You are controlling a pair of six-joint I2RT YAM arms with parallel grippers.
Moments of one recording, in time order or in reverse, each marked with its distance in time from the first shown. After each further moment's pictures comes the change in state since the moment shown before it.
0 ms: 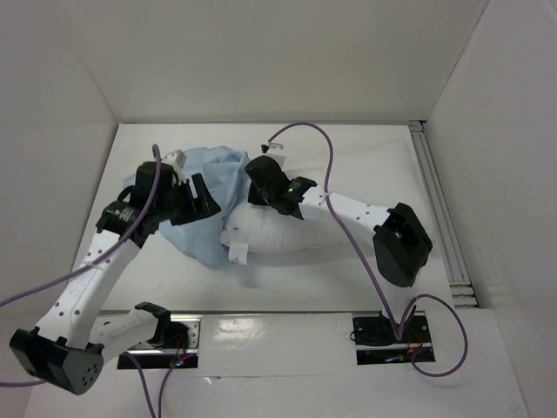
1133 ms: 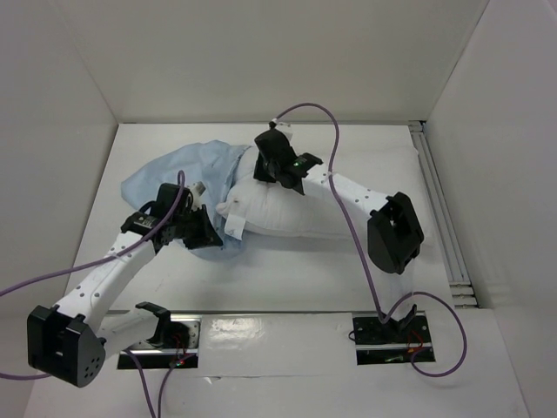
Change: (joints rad) left arm -0.005 -0.009 -0.345 0.109 0.212 -0.019; right arm -0.131 0.101 0.200 -0.063 -0.097 -0.056
